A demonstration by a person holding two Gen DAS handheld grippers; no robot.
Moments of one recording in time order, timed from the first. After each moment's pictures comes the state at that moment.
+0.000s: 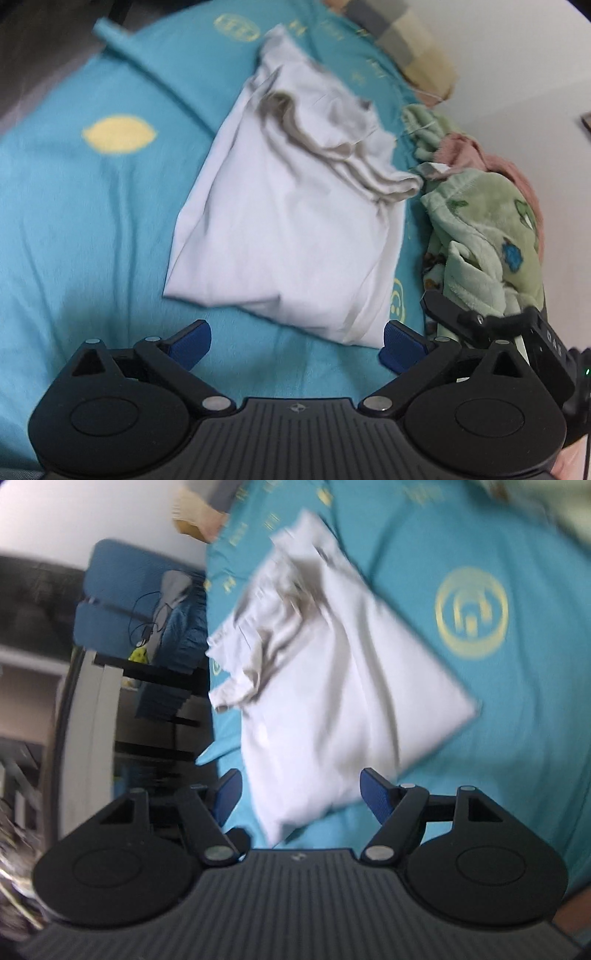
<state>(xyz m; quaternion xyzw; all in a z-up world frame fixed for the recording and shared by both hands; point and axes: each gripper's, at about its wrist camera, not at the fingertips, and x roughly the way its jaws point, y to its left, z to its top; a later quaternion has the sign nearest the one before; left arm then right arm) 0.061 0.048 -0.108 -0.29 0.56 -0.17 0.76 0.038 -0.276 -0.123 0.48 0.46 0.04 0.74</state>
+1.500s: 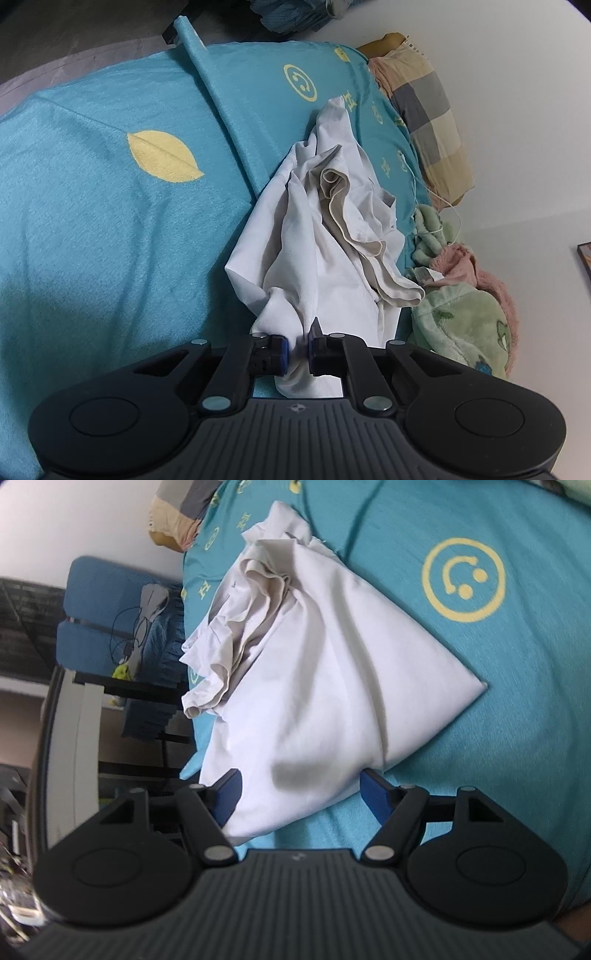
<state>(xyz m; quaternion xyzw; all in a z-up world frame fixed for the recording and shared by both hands) 0.080 0.076 -0.129 -0.44 0.47 -0.10 0.76 0.051 -0.264 -0.149 0.48 0.44 0.00 0.76</state>
